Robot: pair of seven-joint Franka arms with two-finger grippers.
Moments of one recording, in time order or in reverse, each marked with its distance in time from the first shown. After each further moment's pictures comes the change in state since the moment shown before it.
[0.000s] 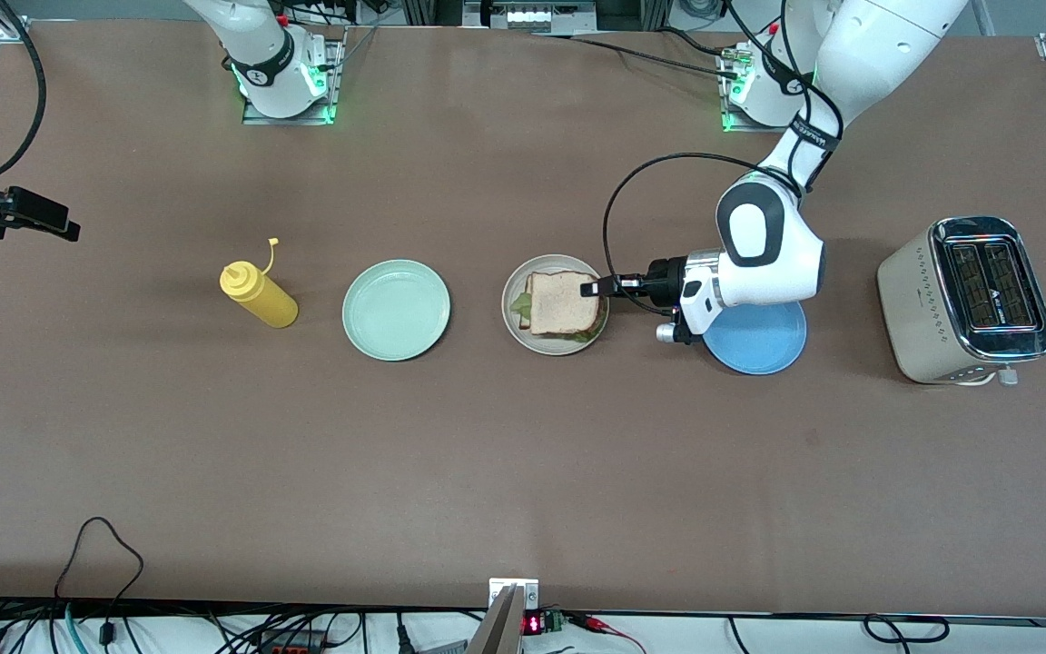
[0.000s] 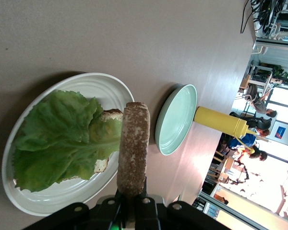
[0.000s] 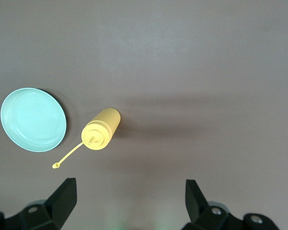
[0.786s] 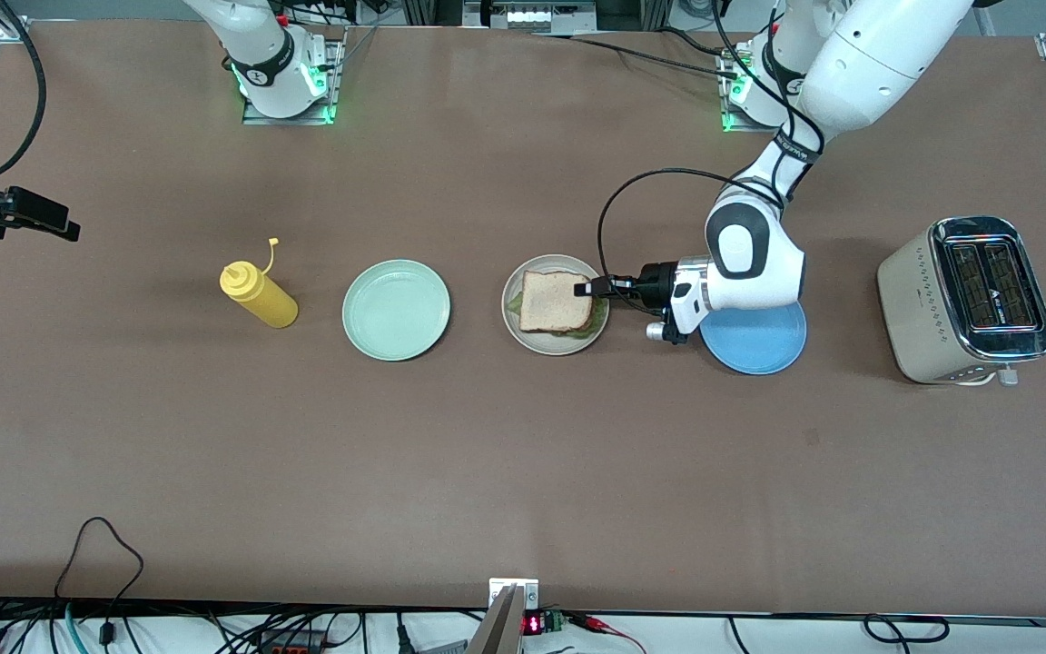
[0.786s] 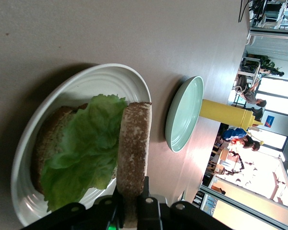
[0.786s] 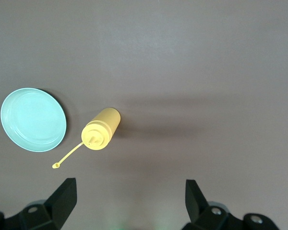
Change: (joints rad) left arm -0.005 0.095 -0.001 -0.001 -0.096 0.000 0.180; right arm 0.000 0.000 0.000 0.000 0.000 0.000 0.000
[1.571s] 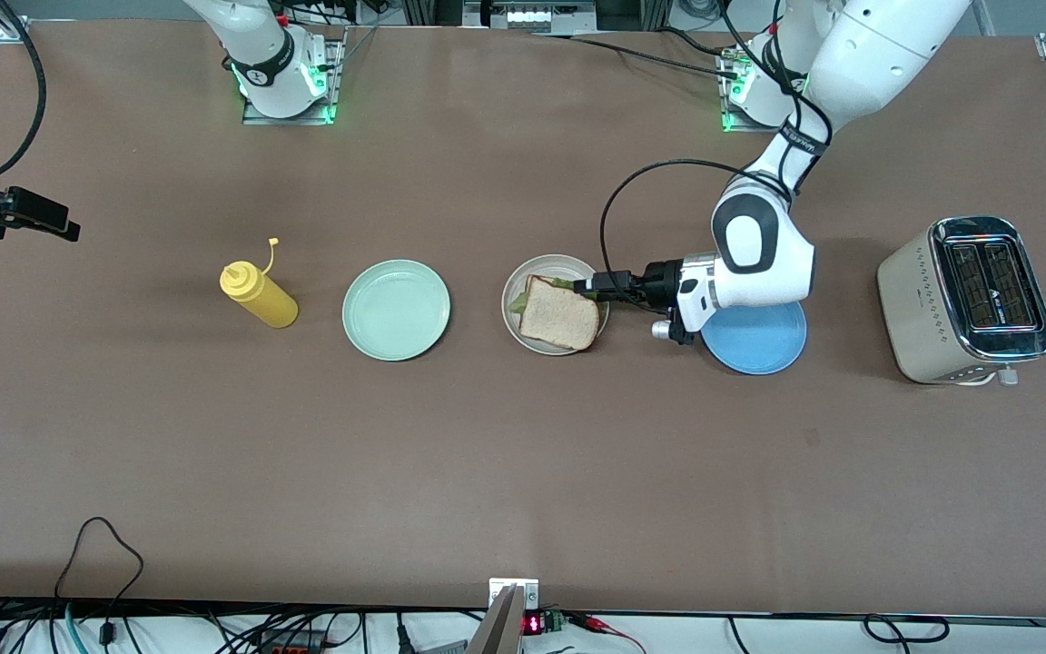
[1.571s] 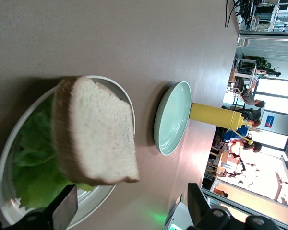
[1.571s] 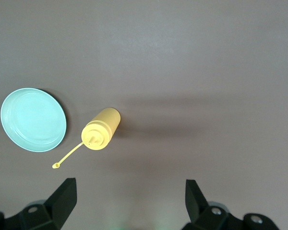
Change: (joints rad) left arm 0.008 -0.083 0.000 -0.027 0.000 0.000 0.000; right arm 0.000 0.000 0.000 0.000 0.000 0.000 0.000
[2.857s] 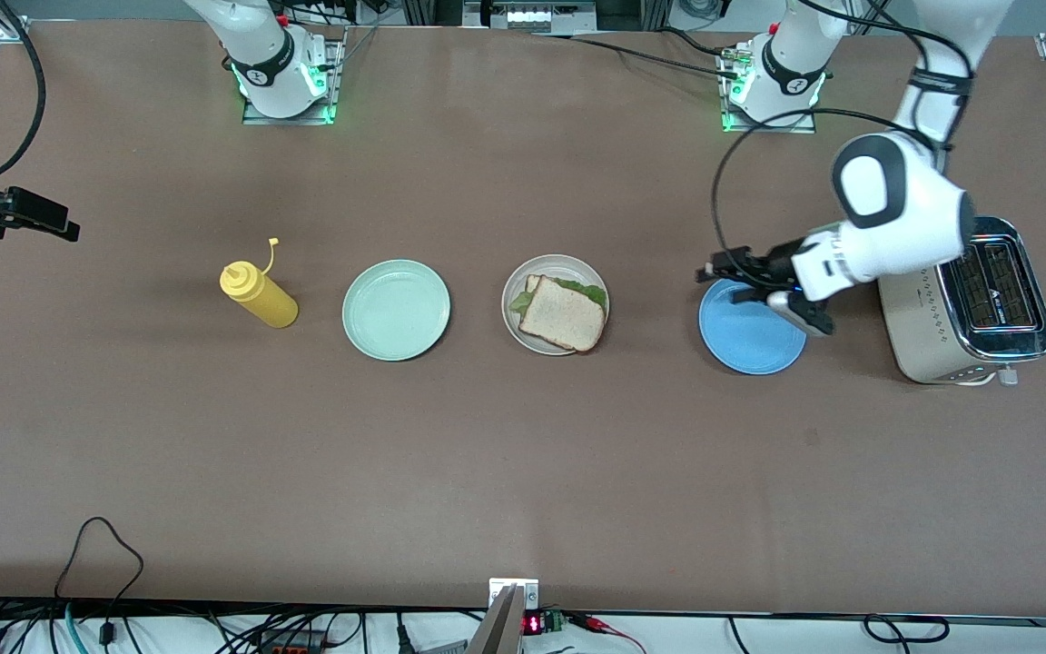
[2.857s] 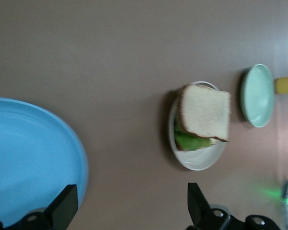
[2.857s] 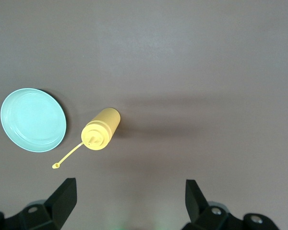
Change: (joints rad) left arm 0.130 -0.313 0.198 -0.136 0.621 -0.055 -0.001; right arm 0.000 0.000 0.000 0.000 0.000 0.000 0.002
